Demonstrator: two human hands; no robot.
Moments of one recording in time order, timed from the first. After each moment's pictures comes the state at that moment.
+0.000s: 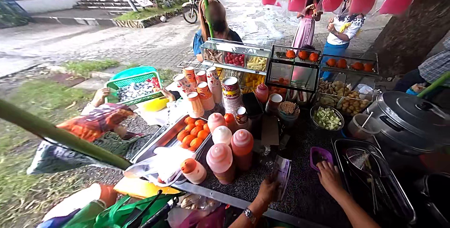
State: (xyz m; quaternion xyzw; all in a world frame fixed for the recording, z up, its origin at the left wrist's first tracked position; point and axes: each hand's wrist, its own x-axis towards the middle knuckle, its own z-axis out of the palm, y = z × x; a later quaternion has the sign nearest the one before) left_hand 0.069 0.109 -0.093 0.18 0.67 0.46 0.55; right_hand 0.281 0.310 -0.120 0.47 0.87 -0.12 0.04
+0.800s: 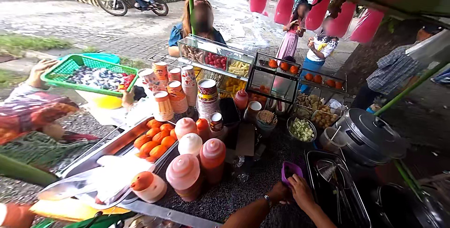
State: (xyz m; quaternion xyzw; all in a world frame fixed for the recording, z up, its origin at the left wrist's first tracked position) left_hand 0.160 0.255 -0.137 0.28 0.57 0.34 0.69; right_hand 0.286 0.308 -0.101 0.40 0.90 -0.16 0.03
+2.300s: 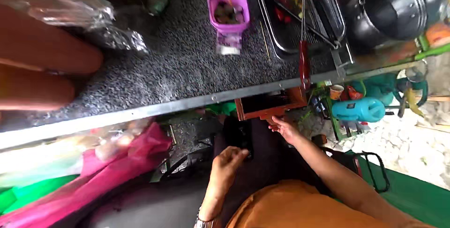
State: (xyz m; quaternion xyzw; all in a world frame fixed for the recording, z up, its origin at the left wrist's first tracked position) left_hand 0.261 -0.081 -0.181 0.30 0.68 0.39 0.55; right_hand 0.482 0.056 -0.277 0.56 0.23 -0.76 -0.24
